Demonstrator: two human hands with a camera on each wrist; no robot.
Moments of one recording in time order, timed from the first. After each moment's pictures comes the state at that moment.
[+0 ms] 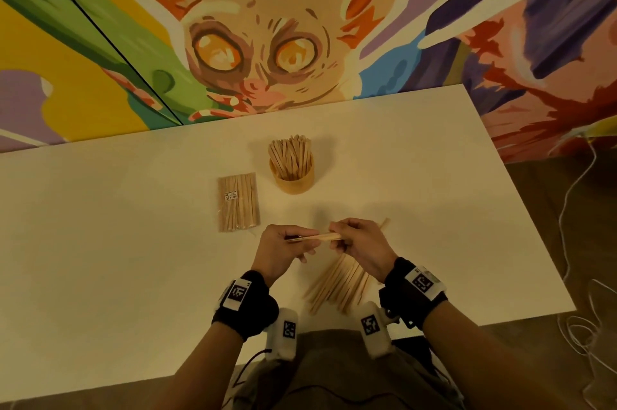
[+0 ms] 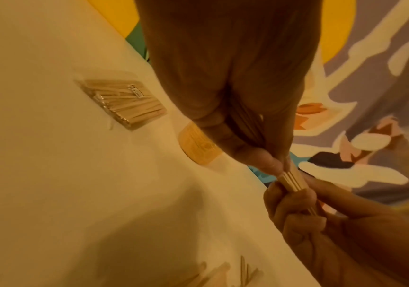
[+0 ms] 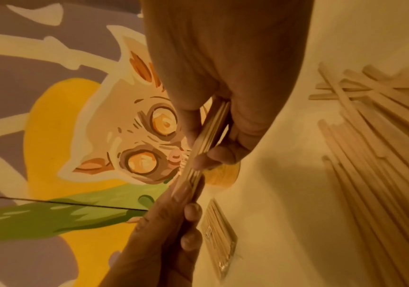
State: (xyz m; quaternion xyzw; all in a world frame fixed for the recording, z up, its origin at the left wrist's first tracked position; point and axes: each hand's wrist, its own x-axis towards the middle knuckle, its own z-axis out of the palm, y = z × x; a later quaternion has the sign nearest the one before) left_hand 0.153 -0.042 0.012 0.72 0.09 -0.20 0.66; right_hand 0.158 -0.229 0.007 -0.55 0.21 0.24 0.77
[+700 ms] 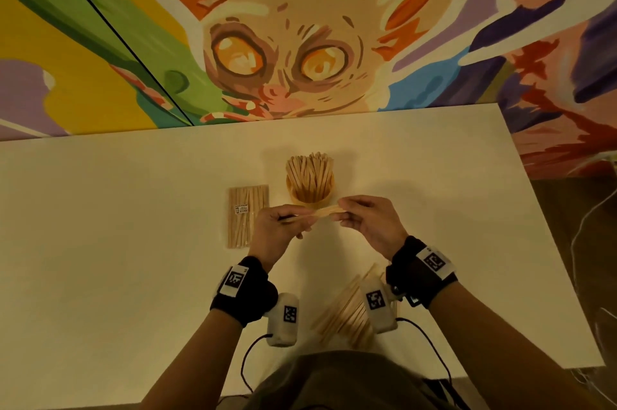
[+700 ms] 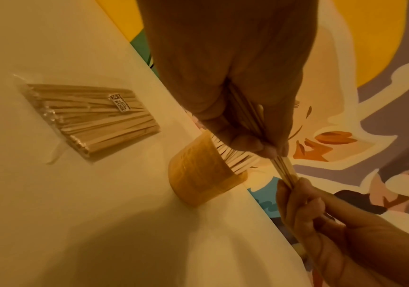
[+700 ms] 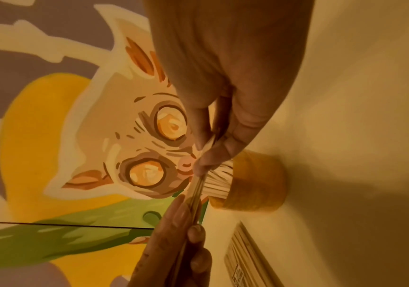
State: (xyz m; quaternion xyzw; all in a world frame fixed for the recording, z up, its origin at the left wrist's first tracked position) left_hand 0.231 -0.012 0.014 0.70 0.12 -0.11 0.70; right_hand 0.259 -0.213 0.021 -0.54 0.20 0.23 0.79
